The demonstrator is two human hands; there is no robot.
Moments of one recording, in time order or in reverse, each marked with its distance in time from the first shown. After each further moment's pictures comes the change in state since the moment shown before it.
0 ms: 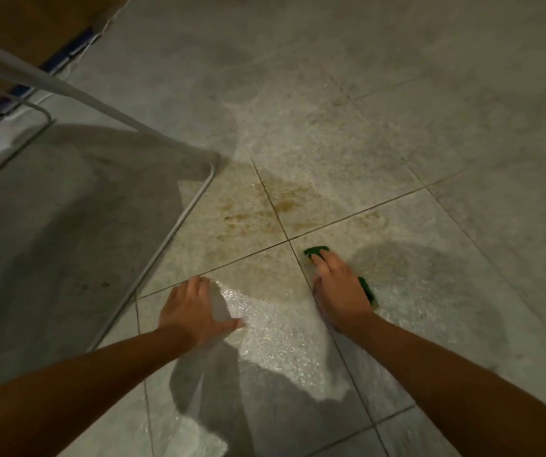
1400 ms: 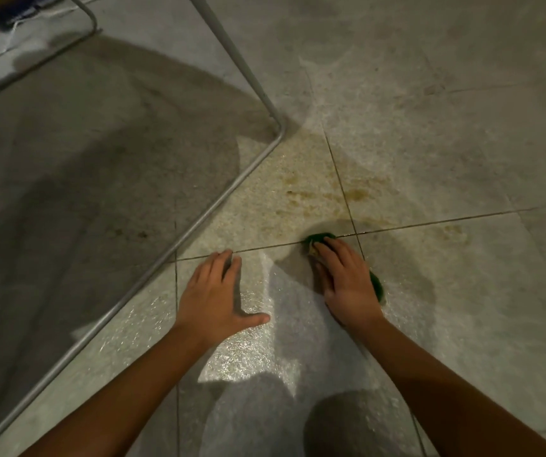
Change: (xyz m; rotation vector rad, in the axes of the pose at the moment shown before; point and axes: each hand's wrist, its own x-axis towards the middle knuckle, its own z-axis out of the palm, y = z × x) left_hand 0.009 -0.060 0.054 -0.178 0.193 0.092; right_hand 0.031 -0.068 0.039 0.094 0.083 -0.149
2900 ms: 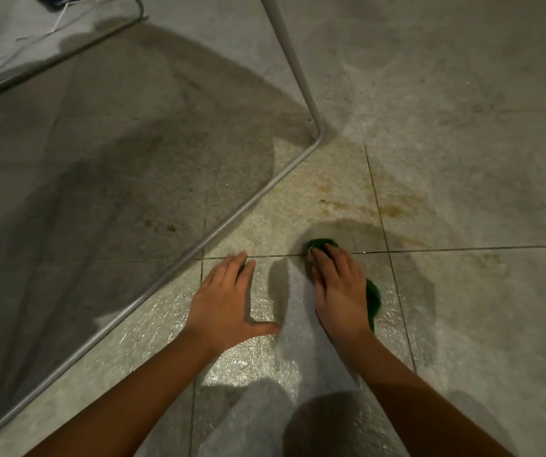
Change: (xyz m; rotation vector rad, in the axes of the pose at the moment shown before) left_hand -0.008 -0.013 -0.006 -0.024 0.001 -0.018; right_hand 0.018 -0.049 0.024 -0.028 0.063 0.001
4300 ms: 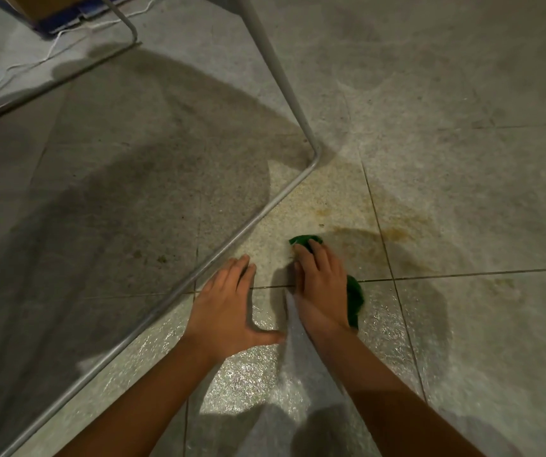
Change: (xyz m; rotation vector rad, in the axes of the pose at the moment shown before) left_hand 0.042 -0.009 -0.004 -0.014 0.032 0.005; right_hand 0.054 -0.020 0.027 -0.003 0.118 -0.009
